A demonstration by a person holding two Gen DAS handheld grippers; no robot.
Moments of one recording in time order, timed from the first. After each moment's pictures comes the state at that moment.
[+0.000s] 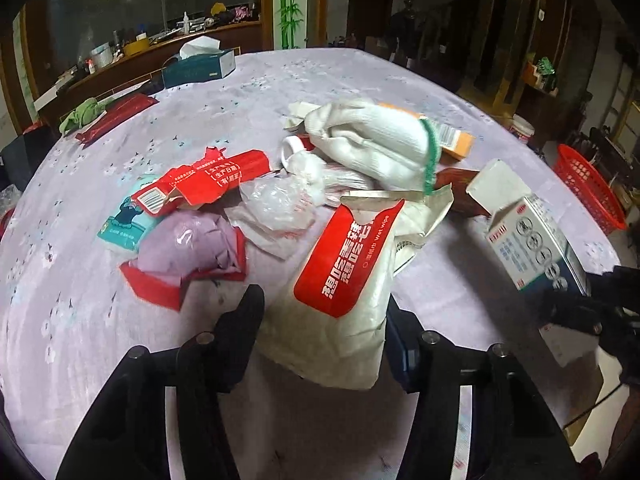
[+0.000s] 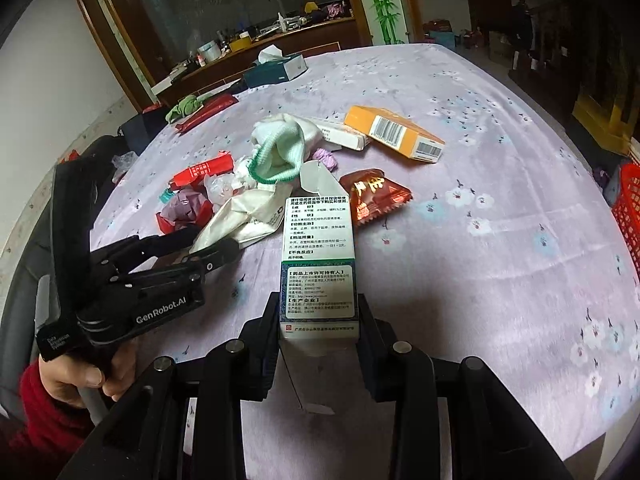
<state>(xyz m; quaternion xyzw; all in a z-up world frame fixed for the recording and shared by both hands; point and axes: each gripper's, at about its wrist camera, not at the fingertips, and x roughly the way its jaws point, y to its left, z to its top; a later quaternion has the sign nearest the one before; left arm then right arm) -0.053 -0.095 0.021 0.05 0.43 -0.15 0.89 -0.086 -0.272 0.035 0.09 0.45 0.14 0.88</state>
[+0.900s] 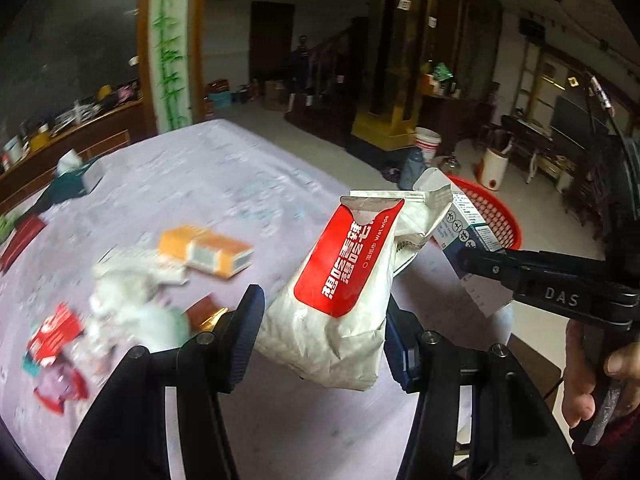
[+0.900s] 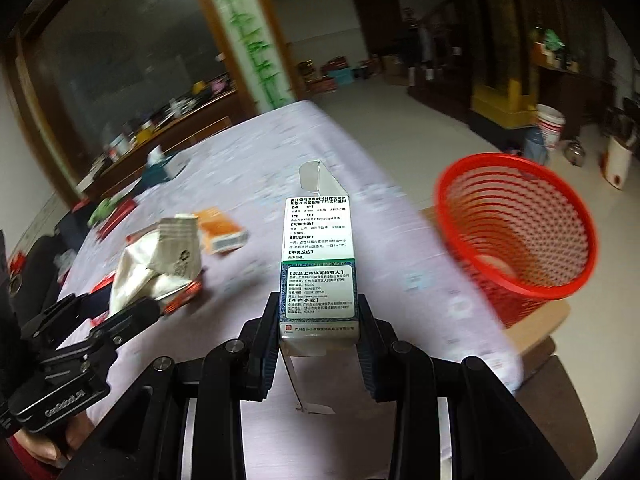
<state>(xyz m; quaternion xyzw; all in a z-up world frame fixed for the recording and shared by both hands) -0.076 -0.276 0.102 0.08 0.34 -0.32 0.88 -0.118 -0.435 0.077 0.17 0.38 -0.04 0.91</state>
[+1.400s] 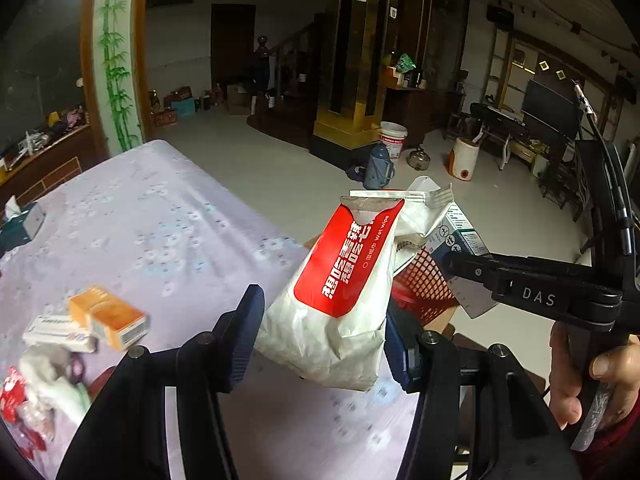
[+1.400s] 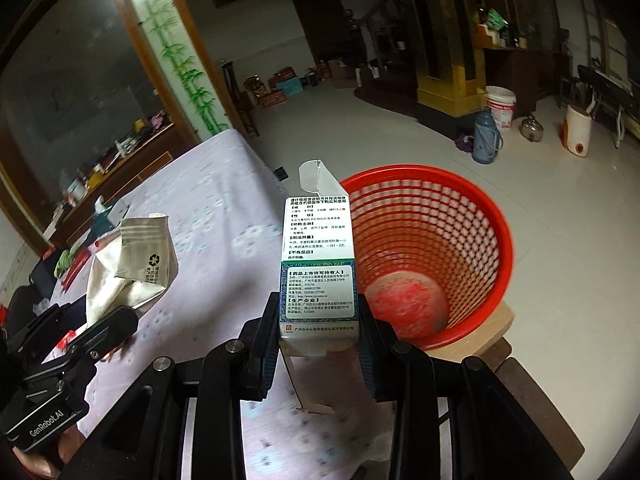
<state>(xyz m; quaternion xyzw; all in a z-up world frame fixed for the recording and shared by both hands) -0.061 -0.397 0.107 0.10 0.34 -0.37 0.86 -0.127 -0.554 0.079 0.21 0.37 -0.11 0.90</state>
